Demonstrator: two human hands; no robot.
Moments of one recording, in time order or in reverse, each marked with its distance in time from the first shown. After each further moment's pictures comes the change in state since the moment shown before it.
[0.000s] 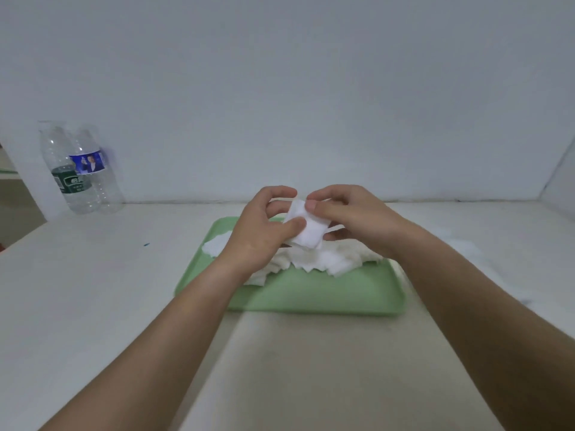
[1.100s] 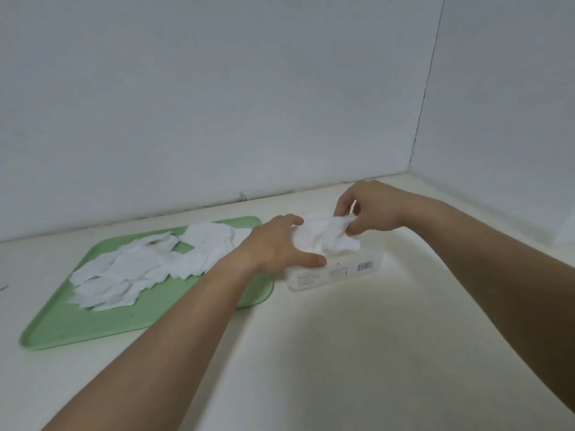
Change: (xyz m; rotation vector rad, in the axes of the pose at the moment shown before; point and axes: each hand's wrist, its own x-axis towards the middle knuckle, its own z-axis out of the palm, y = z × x) left_hand 0.029 -0.004 0.217 0.832 -0.505 -0.052; right_hand -0.101 0.063 -0.224 -0.871 0.043 0.116
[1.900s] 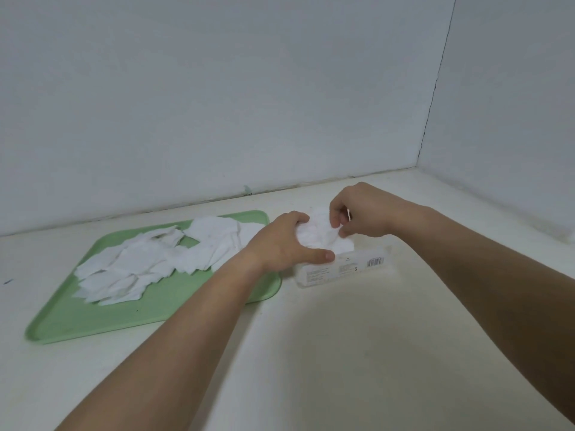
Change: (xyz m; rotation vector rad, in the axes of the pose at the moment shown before) left_hand 0.004 -0.015 0.010 -0.128 0.032 0.011; right_hand 0.021 -0.007 0.028 -0.154 0.018 -0.032
